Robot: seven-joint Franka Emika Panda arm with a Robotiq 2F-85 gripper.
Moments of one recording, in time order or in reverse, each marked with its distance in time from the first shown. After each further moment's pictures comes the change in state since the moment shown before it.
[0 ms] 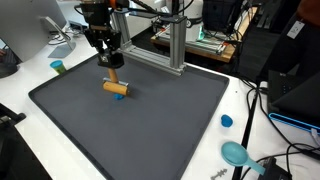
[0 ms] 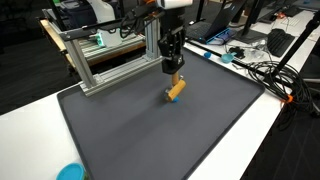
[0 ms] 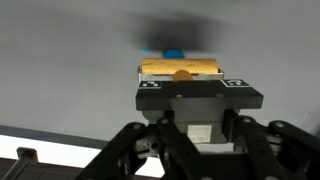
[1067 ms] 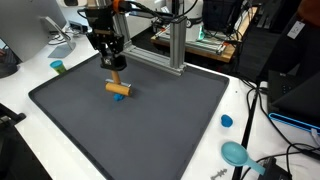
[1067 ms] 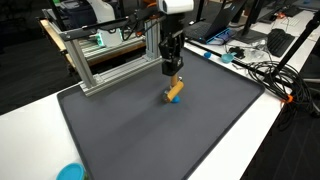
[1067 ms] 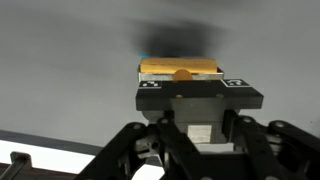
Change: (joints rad) arm 0.009 0.015 0.003 -0.008 -0.029 0.005 0.013
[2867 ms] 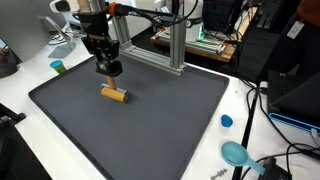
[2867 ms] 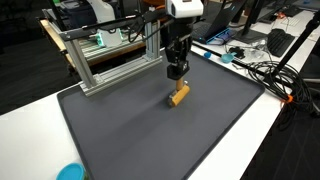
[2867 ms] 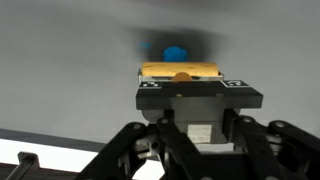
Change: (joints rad) arm 0.018 0.083 -0.005 0.114 -0.039 -0.035 0.098
